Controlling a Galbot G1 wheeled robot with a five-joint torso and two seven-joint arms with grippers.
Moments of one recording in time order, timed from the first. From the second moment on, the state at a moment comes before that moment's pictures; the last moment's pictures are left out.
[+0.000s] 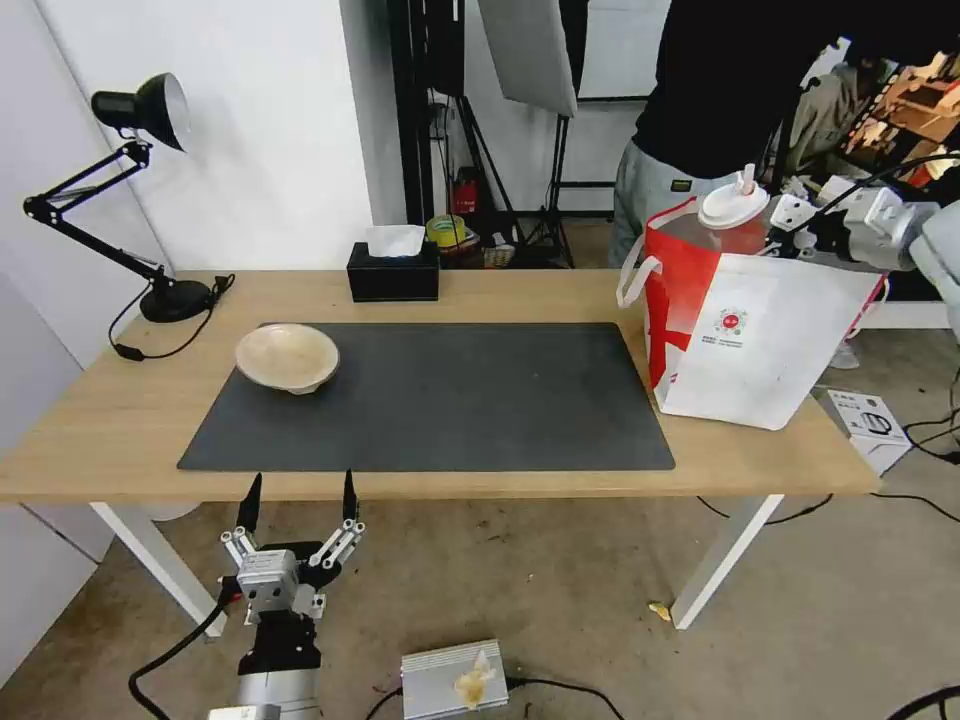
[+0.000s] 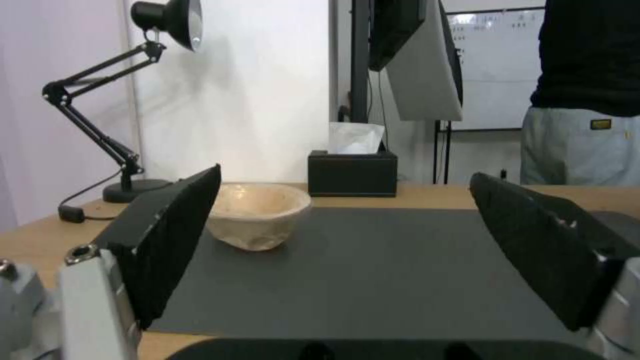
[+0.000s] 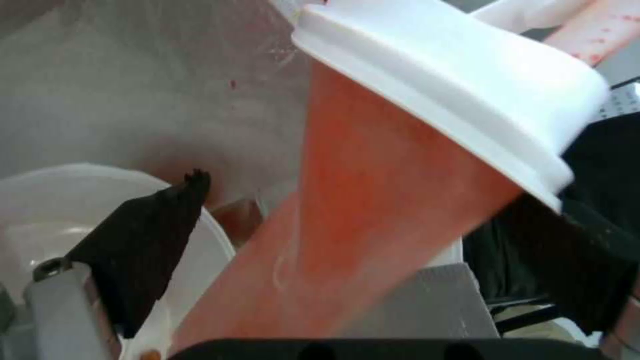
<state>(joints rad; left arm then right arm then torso) 1.87 -1.47 -0.41 -2.27 0.09 -0.34 -0.25 -0.03 0.66 -0.05 1.13 -0.01 0.06 -0.83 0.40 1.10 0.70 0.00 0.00</state>
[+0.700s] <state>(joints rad) 1.87 -1.47 -0.42 -2.28 0.09 -0.34 -0.25 0.03 0.68 -0.08 1.09 -0.04 0.10 -0.88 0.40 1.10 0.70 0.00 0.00</state>
